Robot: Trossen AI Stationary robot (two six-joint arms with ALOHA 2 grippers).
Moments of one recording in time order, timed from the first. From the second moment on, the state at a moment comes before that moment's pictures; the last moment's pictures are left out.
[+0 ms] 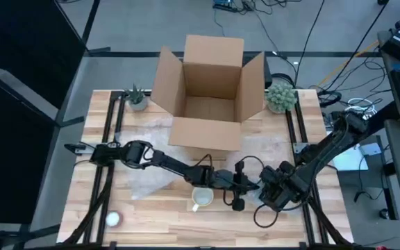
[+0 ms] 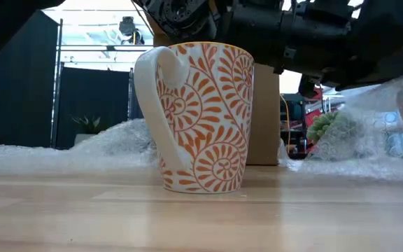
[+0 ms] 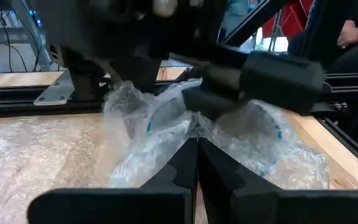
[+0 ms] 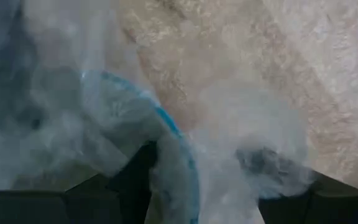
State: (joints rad) left arm -0.24 2.43 1.72 0.48 -0.11 -0.02; right arm 0.76 1.44 0.88 -1.03 0.25 1.47
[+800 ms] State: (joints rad) left arm -0.26 2.19 1.71 -0.18 -0.29 0.01; right arm 0.74 1.49 0.86 -0.97 0.23 1.40
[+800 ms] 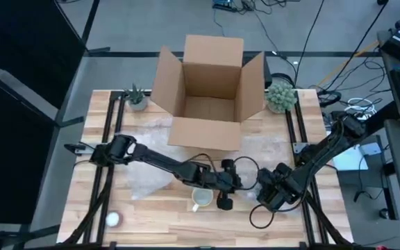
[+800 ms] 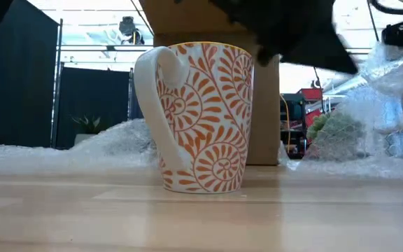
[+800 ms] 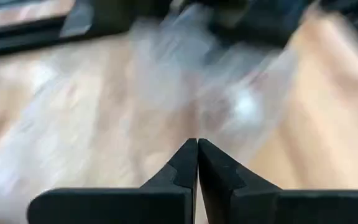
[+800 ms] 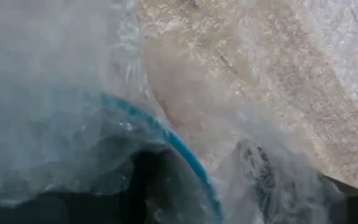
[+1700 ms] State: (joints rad) left arm -0.23 2.47 1.79 0.48 -0.05 -0.07; right arm 0.74 1.47 0.88 -0.94 0.21 1.32
